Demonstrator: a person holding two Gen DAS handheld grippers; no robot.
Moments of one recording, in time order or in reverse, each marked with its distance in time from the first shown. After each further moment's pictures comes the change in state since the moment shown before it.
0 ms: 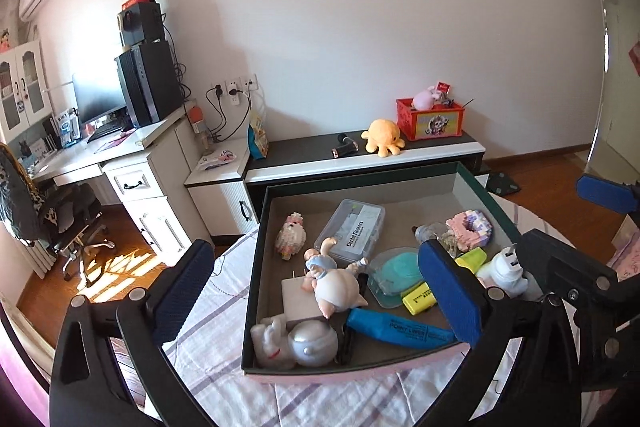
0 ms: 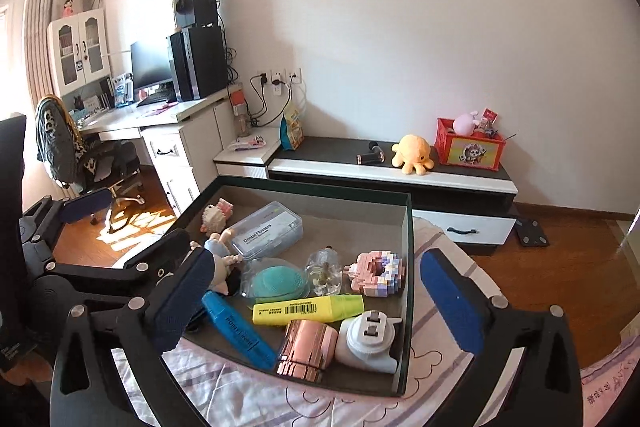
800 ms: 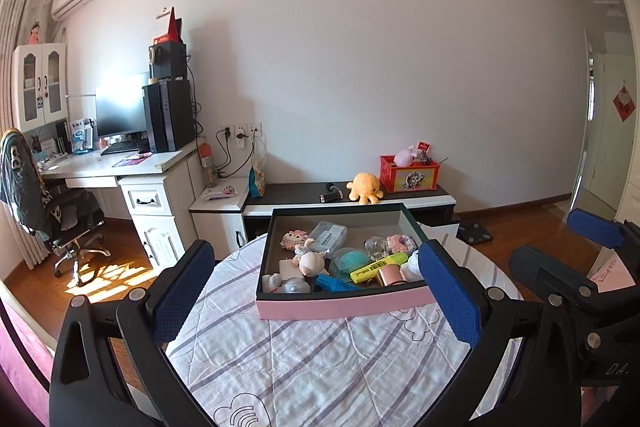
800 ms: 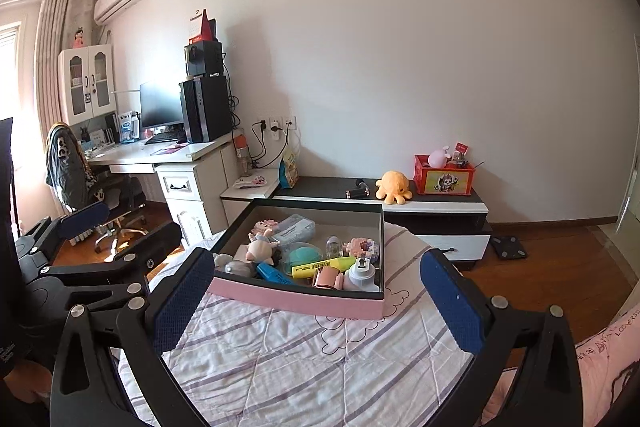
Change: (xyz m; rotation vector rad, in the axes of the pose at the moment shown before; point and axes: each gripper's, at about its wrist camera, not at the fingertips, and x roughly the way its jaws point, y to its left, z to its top) left arm -0.193 0.004 -0.036 -0.088 -0.202 -0.040; right arm -0.182 0.037 -0.038 0.023 -0.159 -0.054
